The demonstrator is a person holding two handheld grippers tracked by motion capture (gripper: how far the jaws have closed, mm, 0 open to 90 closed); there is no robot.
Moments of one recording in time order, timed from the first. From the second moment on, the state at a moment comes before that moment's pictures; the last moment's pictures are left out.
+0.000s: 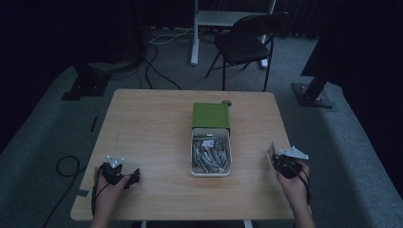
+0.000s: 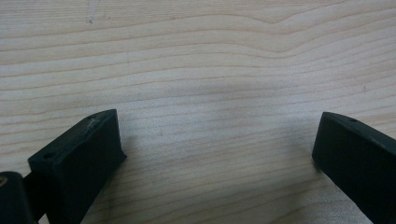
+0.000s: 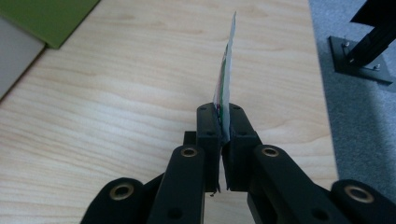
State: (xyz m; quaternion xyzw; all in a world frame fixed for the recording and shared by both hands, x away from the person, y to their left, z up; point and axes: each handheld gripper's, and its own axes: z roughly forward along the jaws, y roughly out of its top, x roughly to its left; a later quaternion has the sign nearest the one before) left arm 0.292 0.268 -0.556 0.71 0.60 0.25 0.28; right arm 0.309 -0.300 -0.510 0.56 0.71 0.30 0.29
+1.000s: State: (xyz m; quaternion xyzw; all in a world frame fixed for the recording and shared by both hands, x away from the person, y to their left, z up) left arm 0.292 0.267 -0.556 0.70 0.61 0.25 0.28; right arm 0.313 -0.257 -0.539 0.52 0.76 0.31 0.23
